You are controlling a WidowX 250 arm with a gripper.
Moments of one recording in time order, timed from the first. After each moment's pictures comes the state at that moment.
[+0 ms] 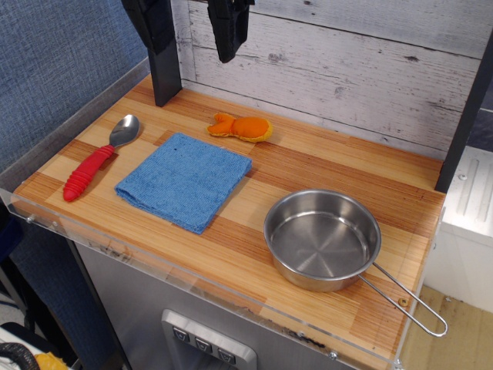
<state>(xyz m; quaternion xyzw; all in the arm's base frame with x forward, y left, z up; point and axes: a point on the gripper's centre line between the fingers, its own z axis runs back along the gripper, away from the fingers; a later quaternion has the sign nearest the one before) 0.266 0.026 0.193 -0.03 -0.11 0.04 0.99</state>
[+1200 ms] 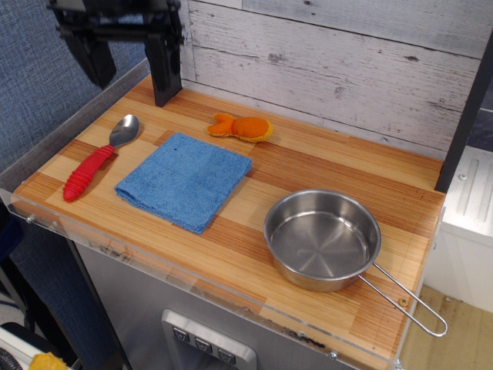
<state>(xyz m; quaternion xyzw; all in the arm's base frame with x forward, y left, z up) 0.268 0.089 0.145 -0.01 -0.10 0.12 0.99</state>
